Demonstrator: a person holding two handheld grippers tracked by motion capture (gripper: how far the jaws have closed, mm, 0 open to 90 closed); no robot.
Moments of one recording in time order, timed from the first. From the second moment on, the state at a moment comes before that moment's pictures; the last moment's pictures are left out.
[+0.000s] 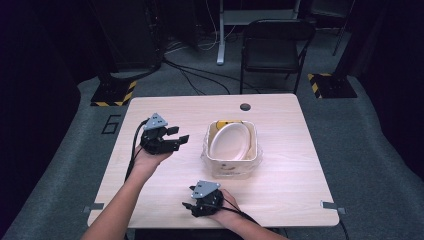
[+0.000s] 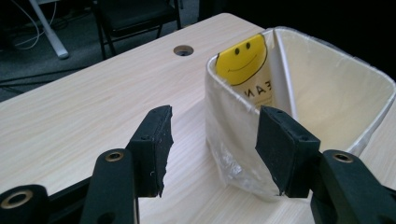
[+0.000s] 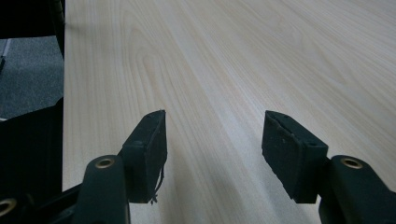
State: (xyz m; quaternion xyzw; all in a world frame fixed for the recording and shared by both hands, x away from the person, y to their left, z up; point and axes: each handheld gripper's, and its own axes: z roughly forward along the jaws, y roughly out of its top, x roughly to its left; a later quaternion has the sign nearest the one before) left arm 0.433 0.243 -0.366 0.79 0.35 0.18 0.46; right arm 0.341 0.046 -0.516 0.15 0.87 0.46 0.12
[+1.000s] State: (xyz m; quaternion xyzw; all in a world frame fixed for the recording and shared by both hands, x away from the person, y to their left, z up) left arm 0.409 0.303 -0.450 0.78 0.41 0.18 0.44; right arm 0.341 0.047 -0.518 0.15 0.87 0.45 0.12
